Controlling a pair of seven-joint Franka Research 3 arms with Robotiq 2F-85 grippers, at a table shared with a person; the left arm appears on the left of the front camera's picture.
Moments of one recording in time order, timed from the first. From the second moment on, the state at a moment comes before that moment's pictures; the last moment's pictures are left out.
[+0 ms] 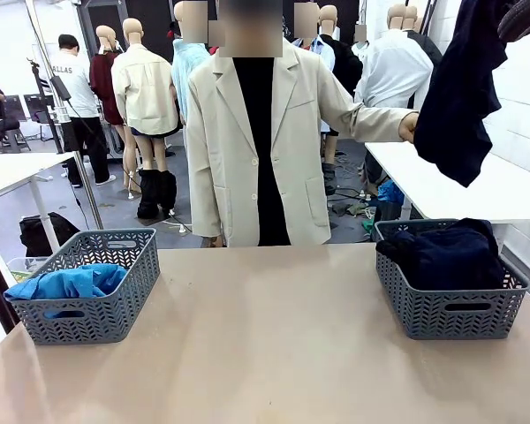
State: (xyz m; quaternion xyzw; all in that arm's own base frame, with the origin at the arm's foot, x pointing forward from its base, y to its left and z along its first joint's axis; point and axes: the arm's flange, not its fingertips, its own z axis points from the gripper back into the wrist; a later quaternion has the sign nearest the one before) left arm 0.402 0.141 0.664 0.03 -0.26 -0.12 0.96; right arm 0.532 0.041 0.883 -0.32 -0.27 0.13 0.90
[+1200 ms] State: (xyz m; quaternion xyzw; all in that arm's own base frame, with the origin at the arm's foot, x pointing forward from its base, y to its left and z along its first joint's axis) left arm 0.402 0.141 0.664 0.03 -0.26 -0.12 0.96; right arm 0.497 0.019 0.708 -0.11 -0.12 0.19 0.97
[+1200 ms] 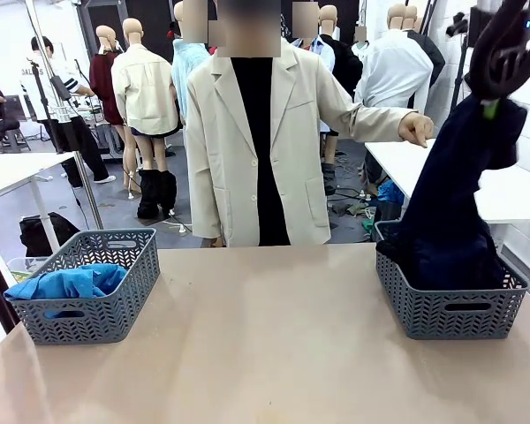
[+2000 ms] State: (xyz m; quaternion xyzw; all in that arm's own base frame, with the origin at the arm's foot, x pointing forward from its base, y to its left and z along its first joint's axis) left arm 0.402 0.141 0.664 0.03 -0.26 -0.12 0.96; right arm 0.518 0.008 0.536 -0.04 0.01 0.19 0.98
